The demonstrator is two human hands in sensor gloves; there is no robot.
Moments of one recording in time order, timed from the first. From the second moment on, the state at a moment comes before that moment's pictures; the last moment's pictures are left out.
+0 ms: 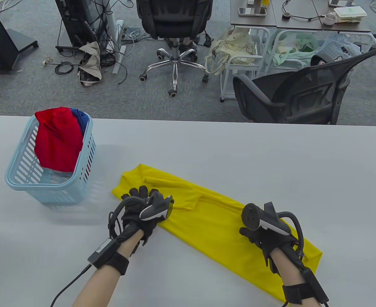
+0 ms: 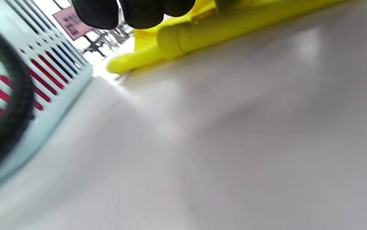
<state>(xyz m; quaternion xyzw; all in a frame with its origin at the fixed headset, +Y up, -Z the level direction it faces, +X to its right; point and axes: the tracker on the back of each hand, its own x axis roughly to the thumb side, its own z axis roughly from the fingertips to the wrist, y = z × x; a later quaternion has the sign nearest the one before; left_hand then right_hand) -0.137 -0.759 -0.374 -0.18 0.01 -0.28 0.94 0.179 -0.731 -0.300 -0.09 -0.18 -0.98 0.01</state>
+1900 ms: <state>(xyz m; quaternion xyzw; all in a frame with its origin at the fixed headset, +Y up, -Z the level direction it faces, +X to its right) -0.125 -0.798 -0.294 -0.29 -0.24 -0.15 0.91 0.076 -0.739 -0.395 -0.08 -0.19 -0.98 0.00</state>
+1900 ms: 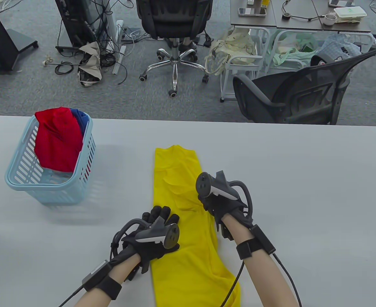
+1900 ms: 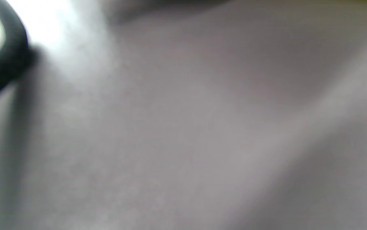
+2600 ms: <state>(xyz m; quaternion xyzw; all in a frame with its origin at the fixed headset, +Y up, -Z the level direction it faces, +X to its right) -0.125 -0.798 -0.294 -0.30 -0.24 -0.15 0.91 0.090 -0.756 -0.384 -0.12 -0.28 -0.95 -0.03</state>
